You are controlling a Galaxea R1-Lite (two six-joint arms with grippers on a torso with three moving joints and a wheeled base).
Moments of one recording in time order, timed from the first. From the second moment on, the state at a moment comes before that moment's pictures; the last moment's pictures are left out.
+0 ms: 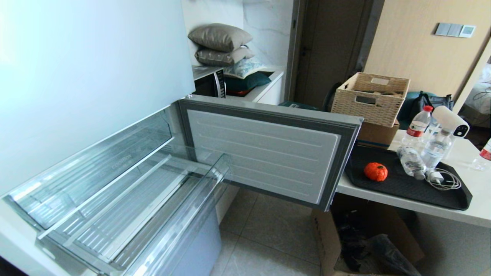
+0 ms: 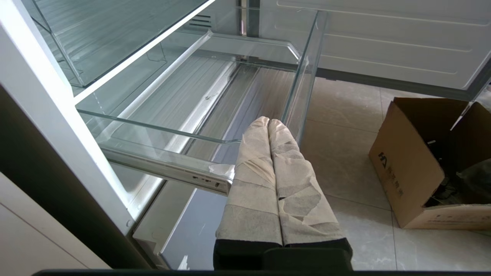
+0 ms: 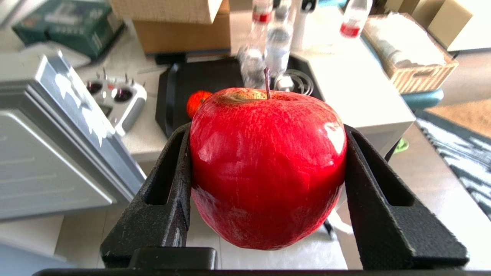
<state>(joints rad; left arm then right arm) 0.00 0.00 0.00 0.01 0.00 0.01 0.17 0.98 -0.88 0.13 -0.67 0.21</state>
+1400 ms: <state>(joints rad) 0.00 0.00 0.00 0.01 0.00 0.01 -0.60 1.88 -0.81 -0.74 0.24 0.15</state>
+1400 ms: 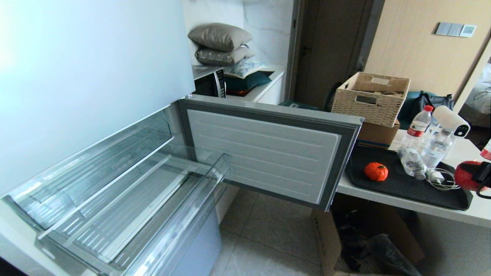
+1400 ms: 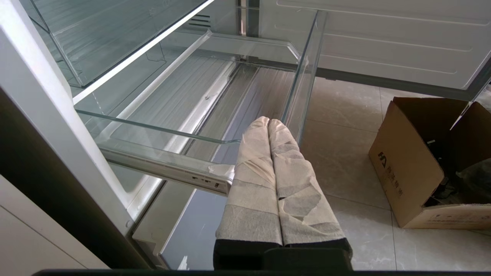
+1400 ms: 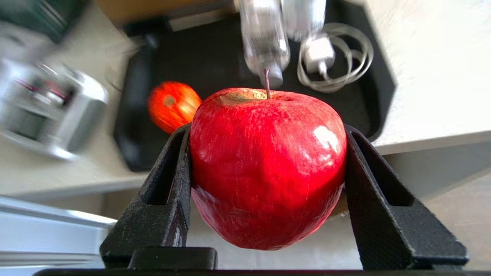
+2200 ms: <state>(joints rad) 0.00 0.00 0.00 0.01 0.00 0.01 -0.46 2.40 -1.31 -0.70 0.16 0.04</state>
